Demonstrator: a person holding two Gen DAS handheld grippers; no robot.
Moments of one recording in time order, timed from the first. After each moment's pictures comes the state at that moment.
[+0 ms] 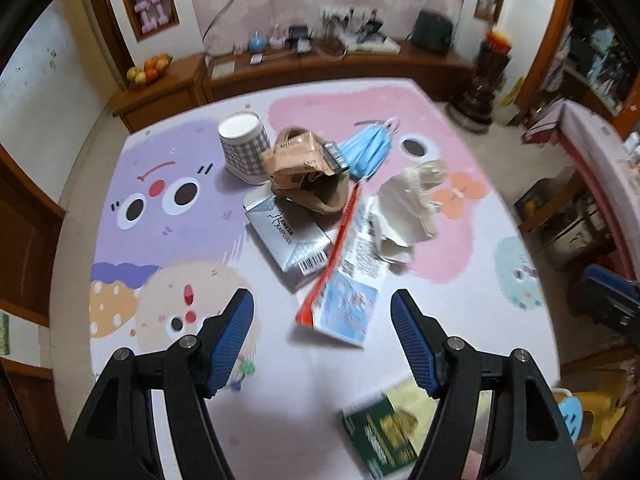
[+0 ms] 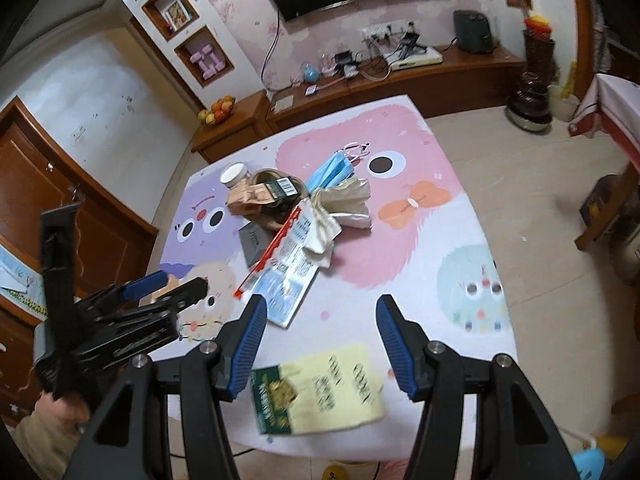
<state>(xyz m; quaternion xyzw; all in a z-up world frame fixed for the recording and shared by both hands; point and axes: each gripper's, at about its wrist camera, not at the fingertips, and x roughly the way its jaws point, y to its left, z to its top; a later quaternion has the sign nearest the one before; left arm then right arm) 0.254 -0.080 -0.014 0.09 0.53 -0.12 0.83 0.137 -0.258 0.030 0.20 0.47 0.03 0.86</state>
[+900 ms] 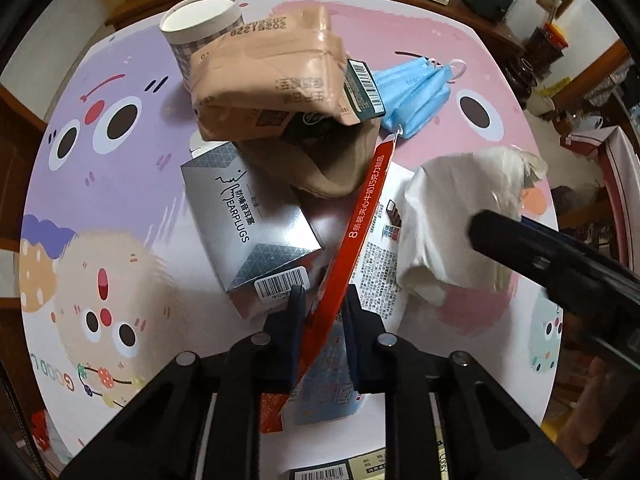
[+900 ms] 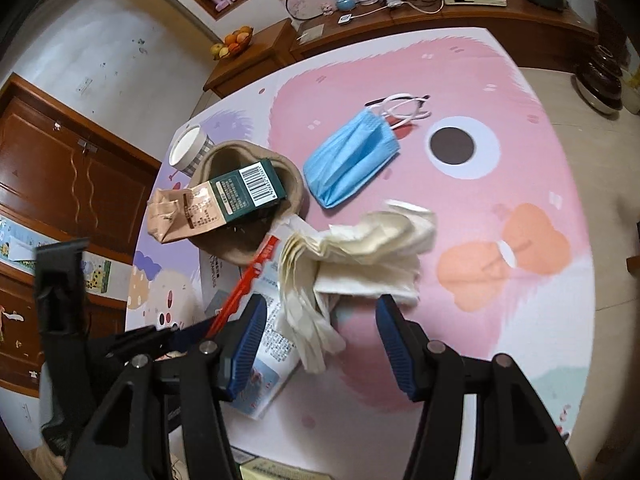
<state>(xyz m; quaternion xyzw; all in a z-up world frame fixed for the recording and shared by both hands) 0.337 -0.097 -0.124 0.01 0.64 -0.07 0.76 0.311 -0.252 -0.079 0.19 0.56 0.13 0.80</state>
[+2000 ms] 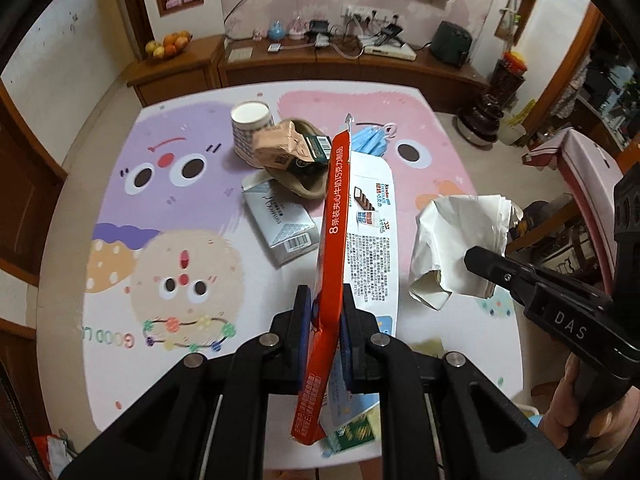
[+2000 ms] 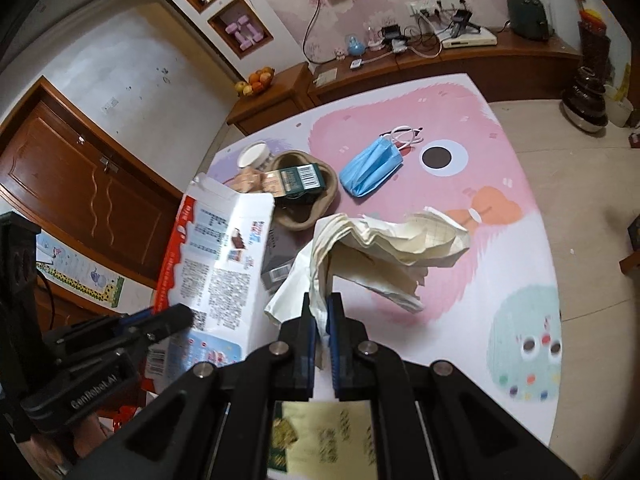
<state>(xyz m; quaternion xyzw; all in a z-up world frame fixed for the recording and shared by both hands) 0.211 -0.063 0.024 0.03 0.54 -0.11 0.84 0.193 -0.251 -0.007 0.20 0.48 0.12 0.85</state>
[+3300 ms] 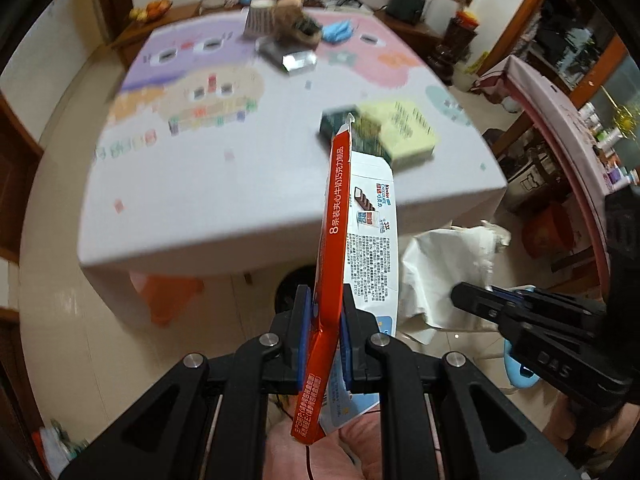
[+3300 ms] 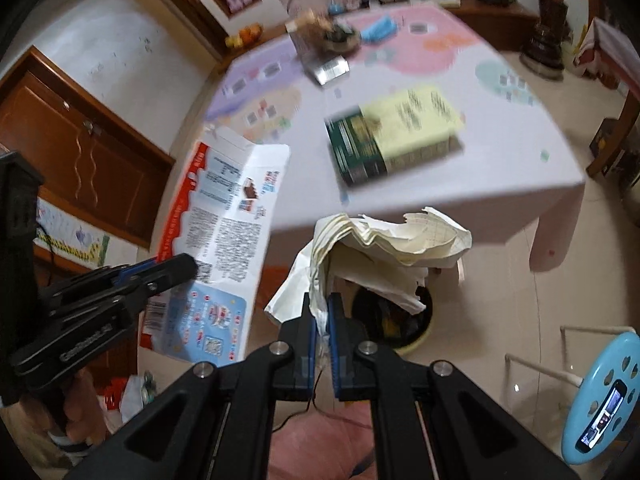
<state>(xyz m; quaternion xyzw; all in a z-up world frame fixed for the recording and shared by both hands) -0.054 0.051 -0.038 0.03 0.58 -0.17 0.80 -0.098 -0.105 -0.043 0.19 0.55 0.07 0.81</state>
